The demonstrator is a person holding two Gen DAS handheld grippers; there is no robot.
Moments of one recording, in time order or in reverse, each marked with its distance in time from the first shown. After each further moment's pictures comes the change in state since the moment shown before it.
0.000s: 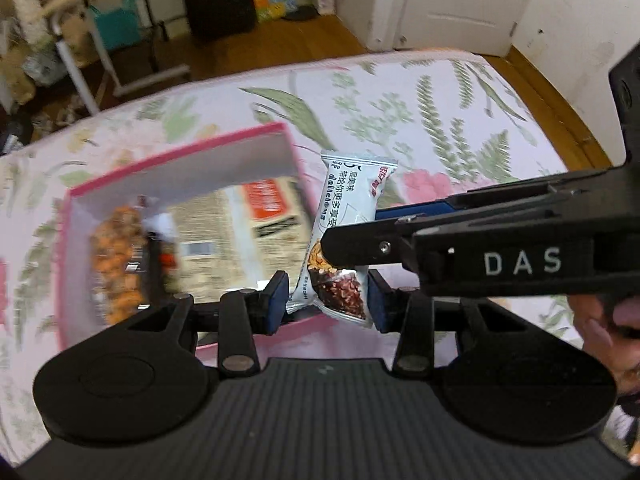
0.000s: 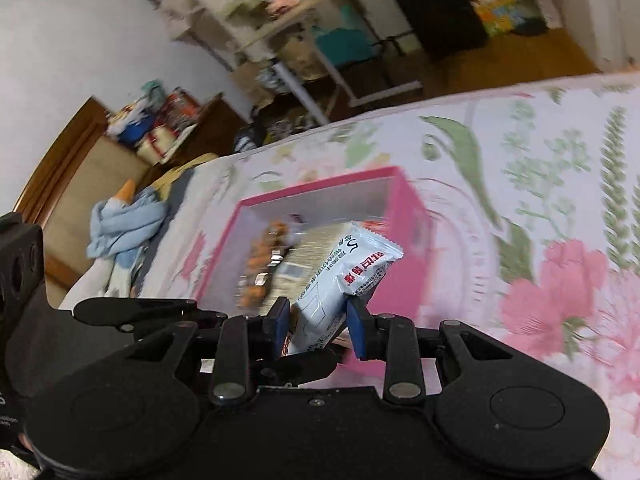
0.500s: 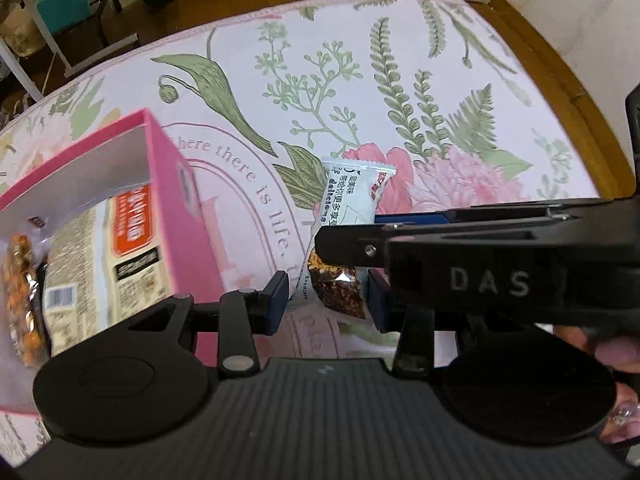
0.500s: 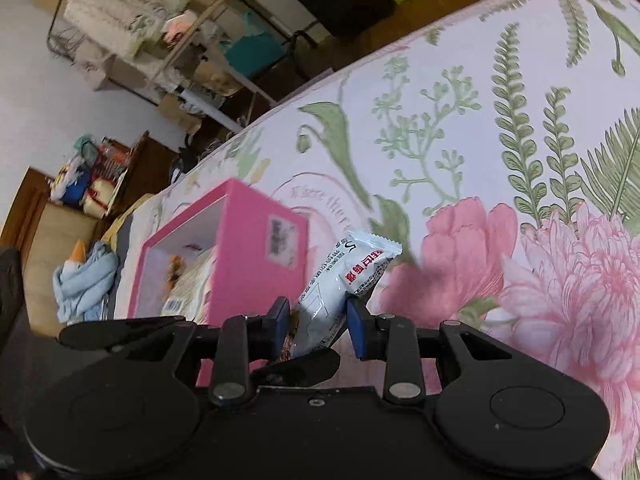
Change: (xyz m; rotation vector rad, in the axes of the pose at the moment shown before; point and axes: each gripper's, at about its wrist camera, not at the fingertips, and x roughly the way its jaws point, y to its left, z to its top) left arm 0.104 -0.089 0.040 0.057 0.162 -0.063; right arm -0.009 -0.125 -0.013 0.244 -0.018 -0.098
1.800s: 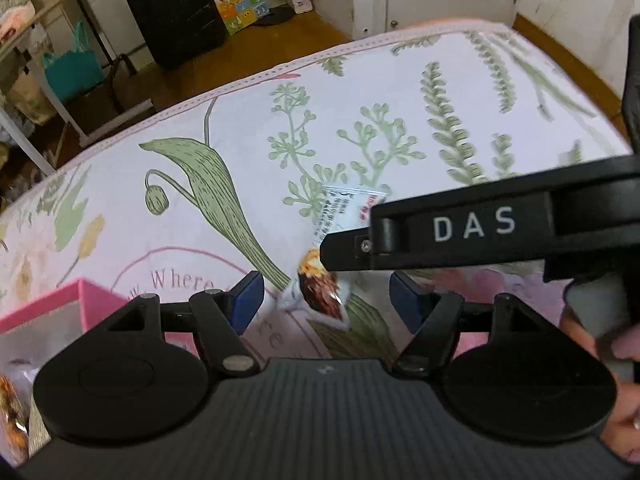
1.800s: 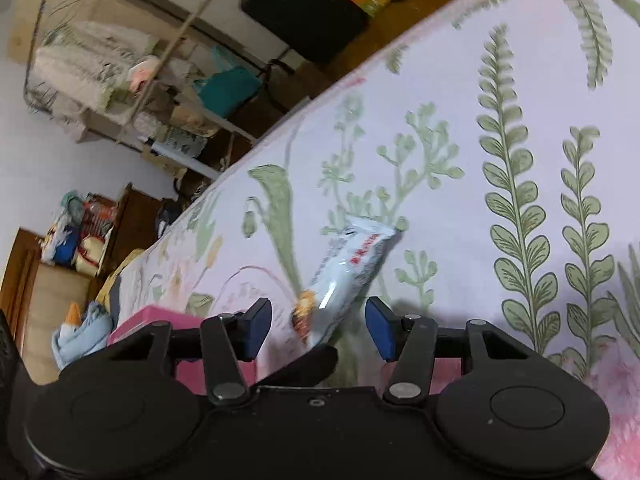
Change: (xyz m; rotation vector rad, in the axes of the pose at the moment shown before) left arm 0.118 0.009 0.087 0.089 -0.149 0.162; right arm 0.084 -0.085 0.083 0.166 -0.068 0.027
